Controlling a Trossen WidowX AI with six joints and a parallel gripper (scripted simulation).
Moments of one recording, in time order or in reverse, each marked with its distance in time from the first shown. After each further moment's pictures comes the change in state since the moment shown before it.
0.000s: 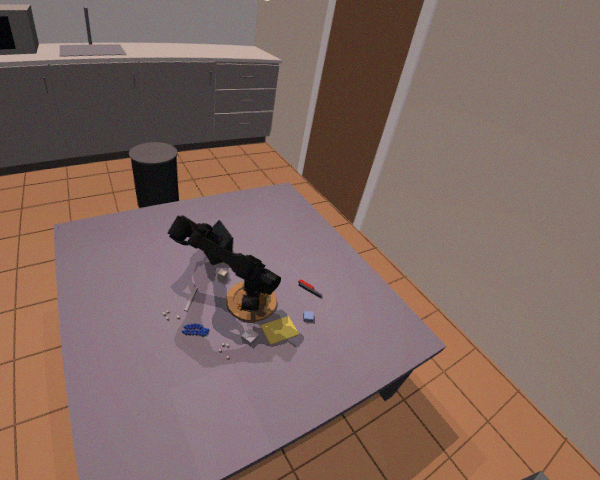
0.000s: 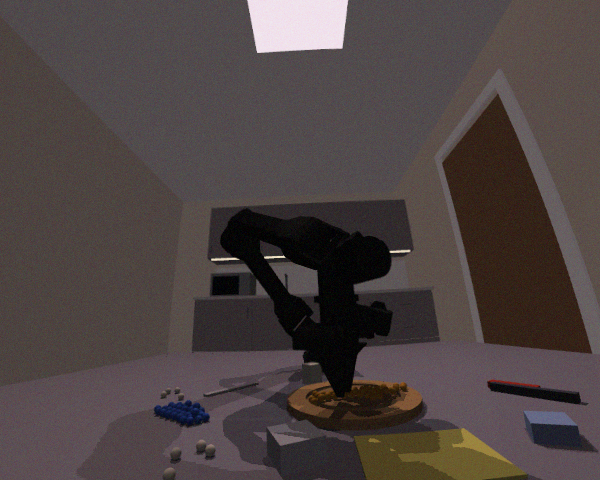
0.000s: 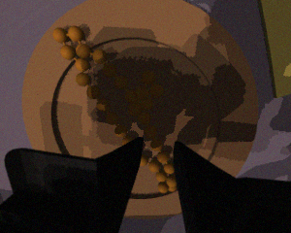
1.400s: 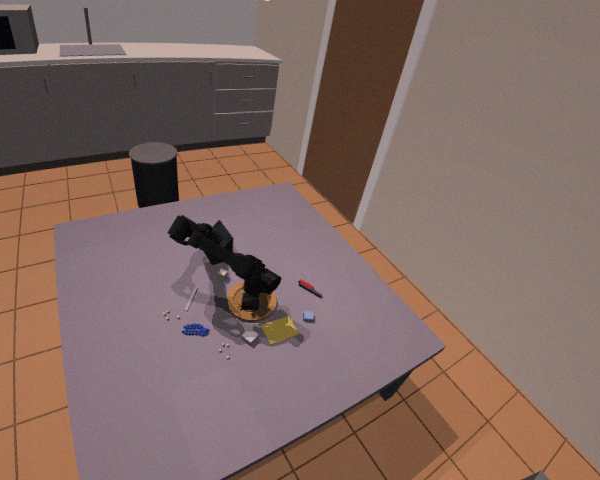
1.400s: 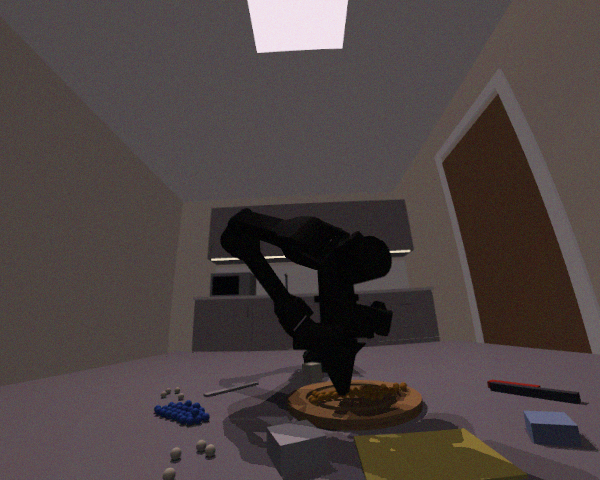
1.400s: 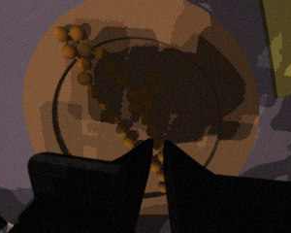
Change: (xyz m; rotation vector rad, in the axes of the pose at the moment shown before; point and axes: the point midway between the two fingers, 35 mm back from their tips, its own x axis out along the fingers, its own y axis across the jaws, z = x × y) arm 0.000 0.001 0.000 -0.006 0.002 0.001
